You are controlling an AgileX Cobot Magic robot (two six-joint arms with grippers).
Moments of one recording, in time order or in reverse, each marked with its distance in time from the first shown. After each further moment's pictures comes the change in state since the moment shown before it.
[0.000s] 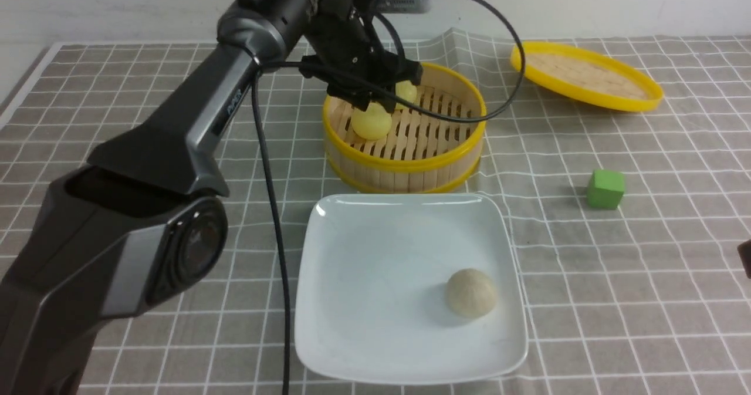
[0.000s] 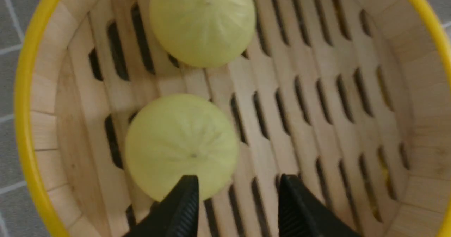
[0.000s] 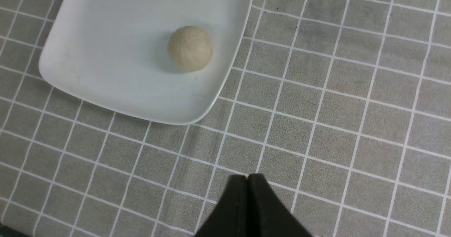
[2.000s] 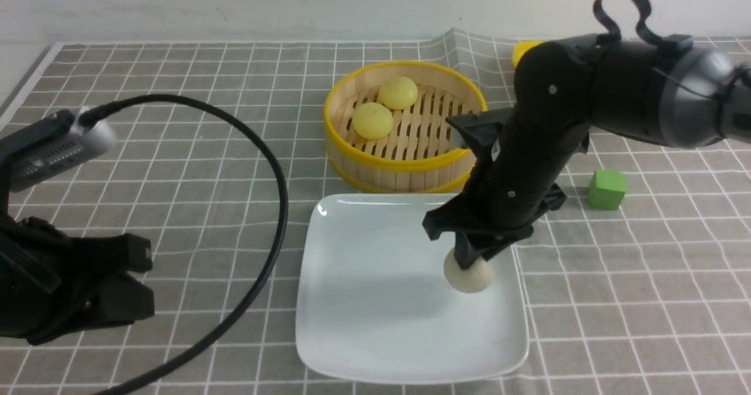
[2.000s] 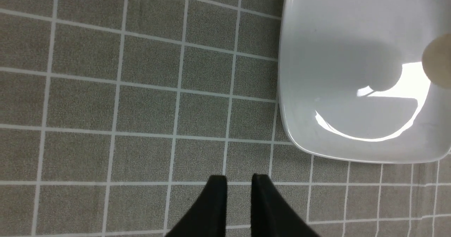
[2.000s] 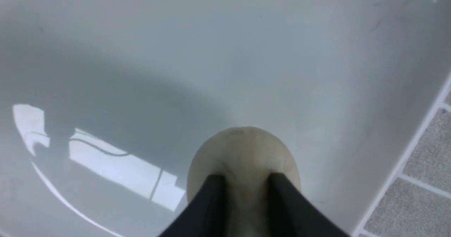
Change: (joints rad) right arm 0.000 1.013 -0.410 0.188 -0.184 -0.187; left arm 0.407 -1.530 1.861 -0.280 -0.212 0.047
